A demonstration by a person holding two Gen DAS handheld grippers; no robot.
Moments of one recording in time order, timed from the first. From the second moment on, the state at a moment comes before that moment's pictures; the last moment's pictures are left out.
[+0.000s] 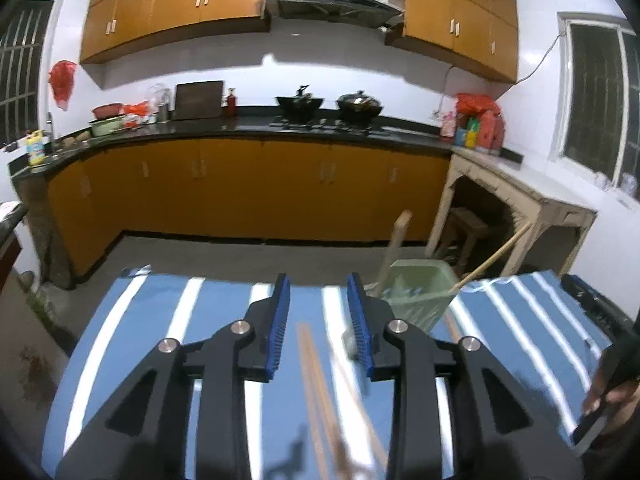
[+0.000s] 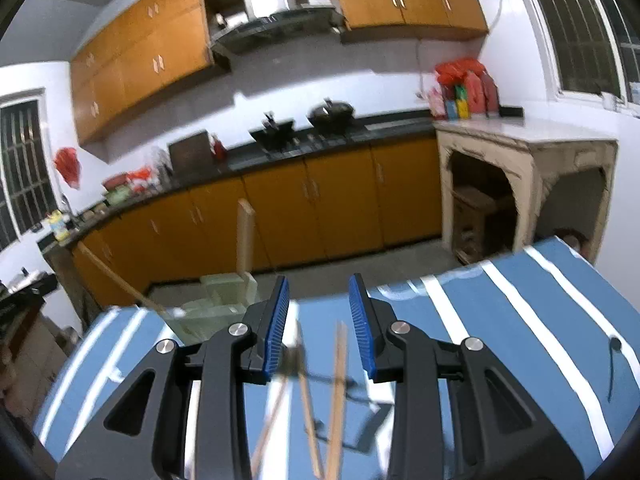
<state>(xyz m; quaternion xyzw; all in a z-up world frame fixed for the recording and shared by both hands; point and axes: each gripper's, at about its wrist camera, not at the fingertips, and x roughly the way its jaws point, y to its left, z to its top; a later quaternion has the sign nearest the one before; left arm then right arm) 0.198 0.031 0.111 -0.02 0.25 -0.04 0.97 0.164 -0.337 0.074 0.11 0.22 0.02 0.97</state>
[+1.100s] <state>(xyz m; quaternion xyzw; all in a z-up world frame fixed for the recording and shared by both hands) 0.221 0.035 -0.066 -0.04 0.43 -0.04 0.90 0.207 -0.328 -0.077 0.07 0.42 -0.04 0.90</state>
